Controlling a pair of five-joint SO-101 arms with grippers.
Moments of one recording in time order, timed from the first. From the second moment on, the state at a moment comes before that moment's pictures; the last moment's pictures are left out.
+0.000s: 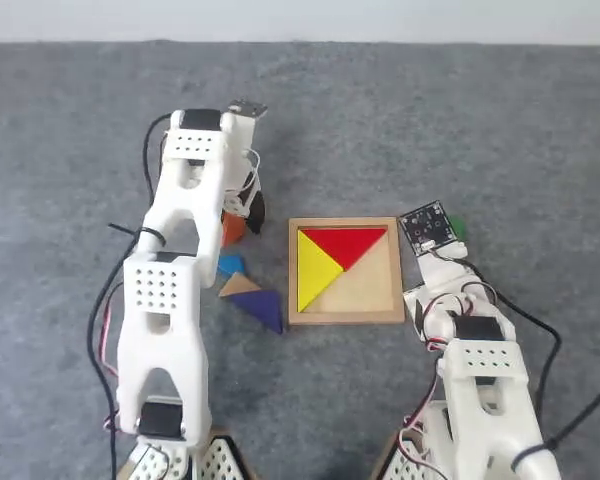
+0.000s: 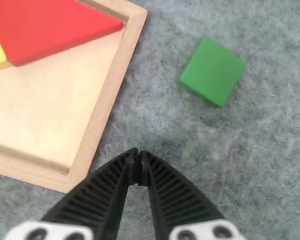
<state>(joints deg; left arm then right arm) -1.6 52.6 -42.3 98.3 -7.3 -3.0 -46.9 77.7 34.4 23.0</state>
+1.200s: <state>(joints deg) 1.3 50.4 -33.0 90.4 -11.6 -3.0 -46.9 78.8 33.0 23.0</state>
